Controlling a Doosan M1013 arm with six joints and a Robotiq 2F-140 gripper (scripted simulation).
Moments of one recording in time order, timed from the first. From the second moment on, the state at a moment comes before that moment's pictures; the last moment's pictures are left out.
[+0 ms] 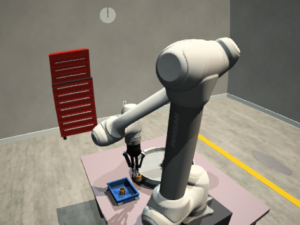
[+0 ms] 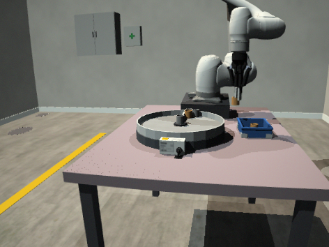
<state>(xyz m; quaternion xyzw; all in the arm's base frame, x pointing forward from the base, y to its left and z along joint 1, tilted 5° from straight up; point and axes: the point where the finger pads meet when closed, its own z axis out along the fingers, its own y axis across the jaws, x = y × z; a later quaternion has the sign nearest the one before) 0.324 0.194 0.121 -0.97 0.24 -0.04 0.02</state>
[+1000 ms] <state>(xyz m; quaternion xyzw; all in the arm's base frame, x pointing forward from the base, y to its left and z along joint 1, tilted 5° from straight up) 0.314 0.285 0.120 -0.97 0.24 -0.04 0.01</state>
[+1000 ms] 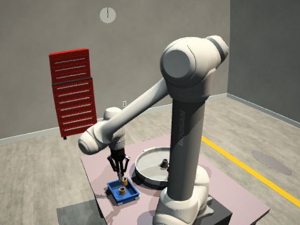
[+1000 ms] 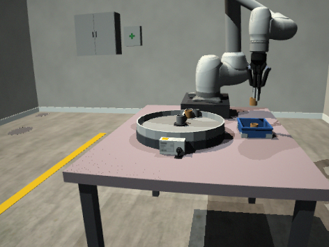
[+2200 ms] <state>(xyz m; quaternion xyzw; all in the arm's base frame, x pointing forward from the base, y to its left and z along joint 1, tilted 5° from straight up) 0.316 0.285 0.101 -0.97 0.24 -0.04 0.01</state>
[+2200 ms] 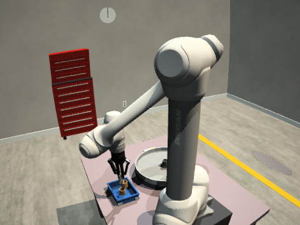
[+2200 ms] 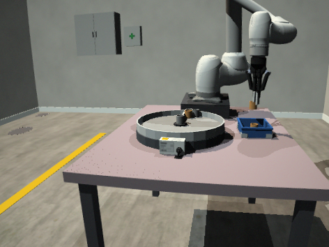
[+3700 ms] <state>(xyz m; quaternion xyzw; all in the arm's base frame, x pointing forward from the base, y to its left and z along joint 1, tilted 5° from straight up) 0.320 0.286 0.046 -0.97 0.24 -0.04 0.01</state>
